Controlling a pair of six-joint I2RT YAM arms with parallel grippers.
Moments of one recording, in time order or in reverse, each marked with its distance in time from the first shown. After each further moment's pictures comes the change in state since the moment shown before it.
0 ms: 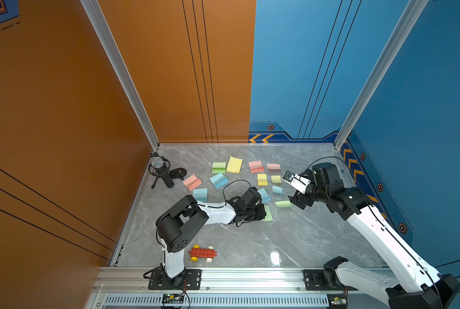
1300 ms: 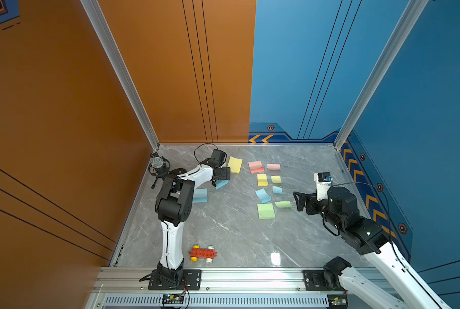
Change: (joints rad) left arm 0.538 0.230 0.525 -0.472 -0.332 0.630; right arm 0.095 -0.299 -0.270 0.137 0.184 0.947
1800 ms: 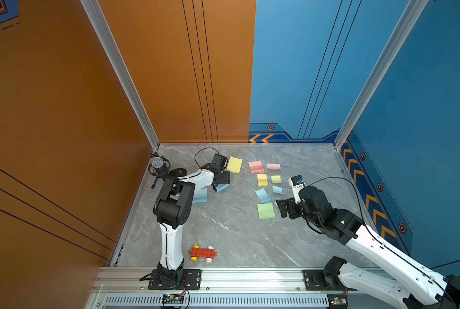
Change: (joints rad) left arm -0.036 -0.075 -0.166 0.080 0.026 -0.070; right arm 0.227 0.189 0.013 0.018 0.100 0.007
